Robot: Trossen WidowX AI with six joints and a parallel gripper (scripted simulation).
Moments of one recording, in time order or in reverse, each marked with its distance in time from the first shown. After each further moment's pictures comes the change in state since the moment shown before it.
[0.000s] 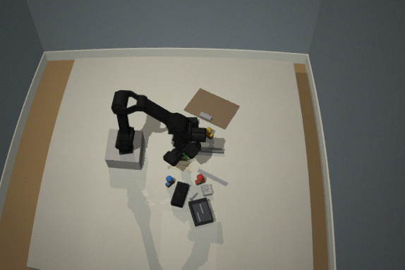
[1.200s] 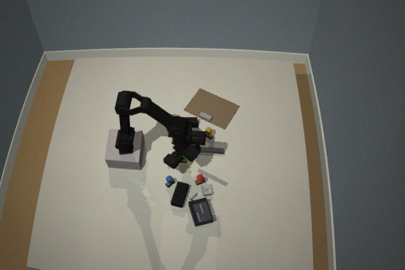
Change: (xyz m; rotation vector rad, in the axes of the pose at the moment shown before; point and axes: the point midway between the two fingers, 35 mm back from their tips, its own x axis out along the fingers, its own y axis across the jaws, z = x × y) arm 0.024 -0.001 -0.001 0.002 -0.005 -0.001
